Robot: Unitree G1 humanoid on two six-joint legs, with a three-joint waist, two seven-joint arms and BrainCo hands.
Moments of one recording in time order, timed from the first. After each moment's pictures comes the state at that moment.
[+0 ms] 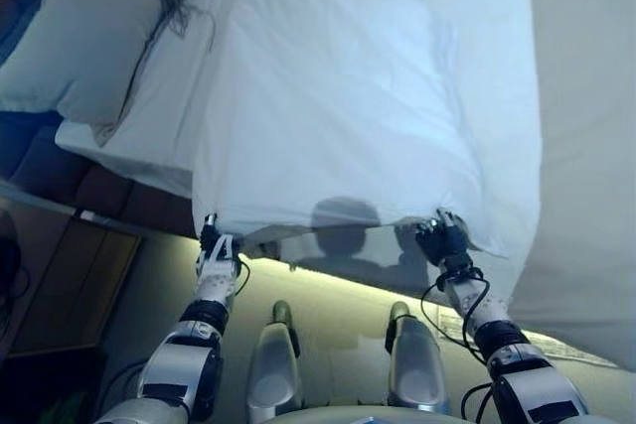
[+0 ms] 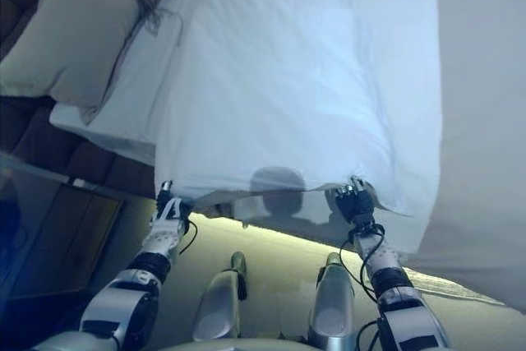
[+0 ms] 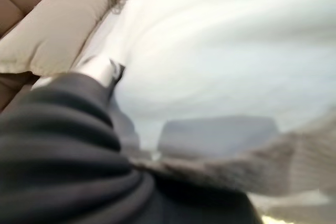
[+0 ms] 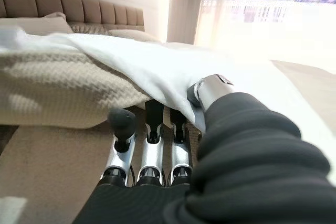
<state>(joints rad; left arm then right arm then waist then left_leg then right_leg) -0.47 0.20 0.02 1.03 -1.58 -0.18 0.02 -0.32 -0.30 0.09 0.85 1.58 0.09 0.39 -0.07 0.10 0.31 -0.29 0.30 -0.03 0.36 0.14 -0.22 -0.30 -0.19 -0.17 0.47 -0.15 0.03</state>
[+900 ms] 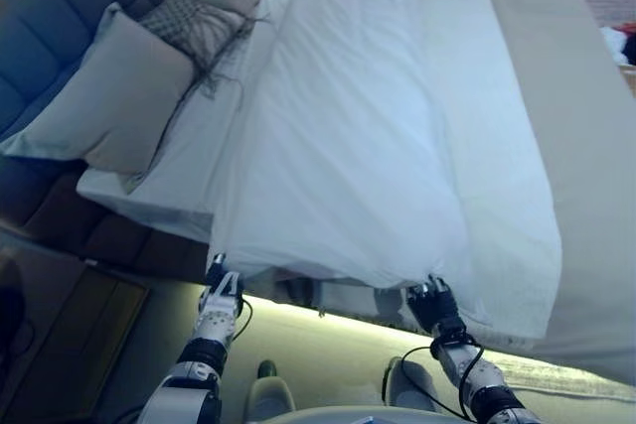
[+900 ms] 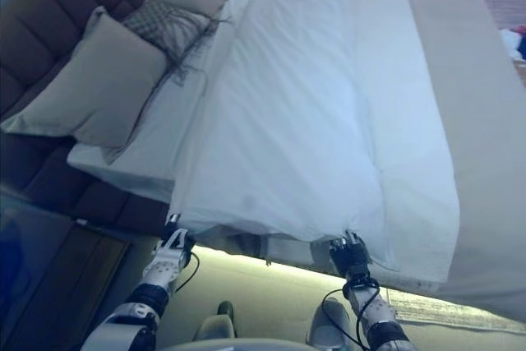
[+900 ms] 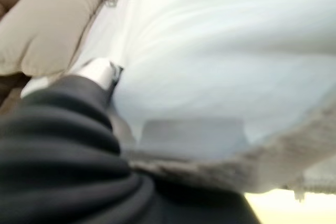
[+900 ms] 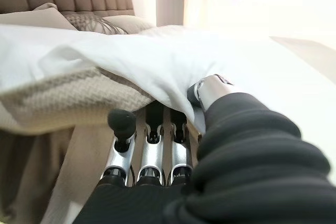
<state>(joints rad) -0.28 0.14 -0.02 0.86 -1.43 -0.11 0.17 -0.10 -0.23 0.10 0.83 1.62 0.04 0.36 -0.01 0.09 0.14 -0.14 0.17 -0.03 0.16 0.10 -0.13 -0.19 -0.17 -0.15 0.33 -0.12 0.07</state>
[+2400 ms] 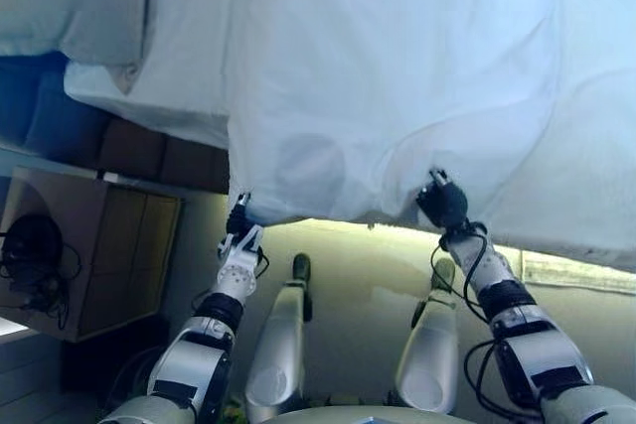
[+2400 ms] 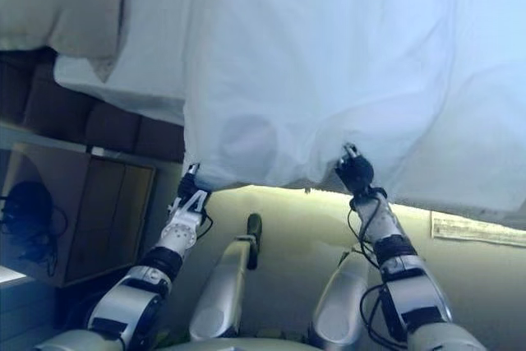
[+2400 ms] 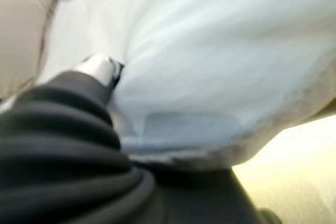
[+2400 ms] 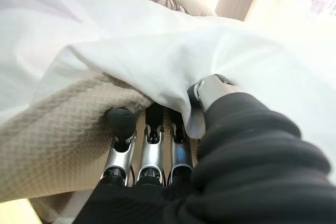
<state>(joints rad) -0.52 0.15 -0.13 0.84 -1.33 -0.19 0.06 -0.54 -0.37 0.12 0.85 1.39 0.04 0.31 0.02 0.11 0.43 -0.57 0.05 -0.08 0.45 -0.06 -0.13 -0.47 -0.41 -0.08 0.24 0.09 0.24</state>
